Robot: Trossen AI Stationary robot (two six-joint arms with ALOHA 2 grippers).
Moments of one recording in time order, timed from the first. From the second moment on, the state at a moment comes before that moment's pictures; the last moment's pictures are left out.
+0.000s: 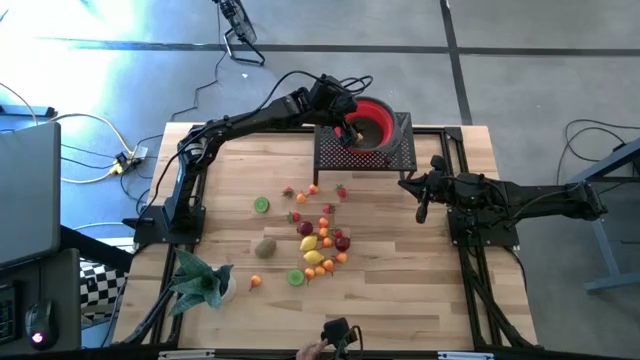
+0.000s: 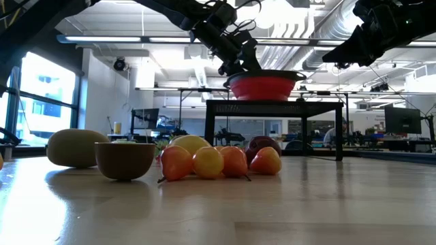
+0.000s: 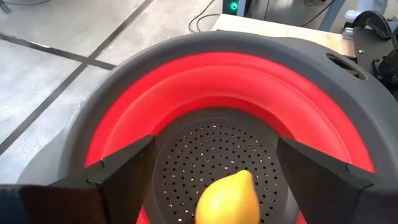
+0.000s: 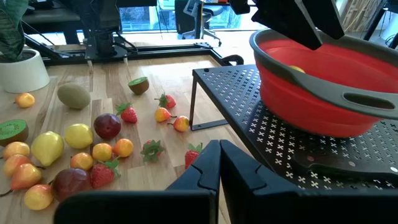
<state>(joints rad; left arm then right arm) 0.48 2.05 1.96 -0.40 0.08 0.10 -0.02 0.47 0.37 -0.18 0.36 0.05</state>
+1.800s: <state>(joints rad) 0.43 1.99 1.95 -0.45 0.19 0.10 -0.02 0.47 0.37 -0.18 0.36 0.05</state>
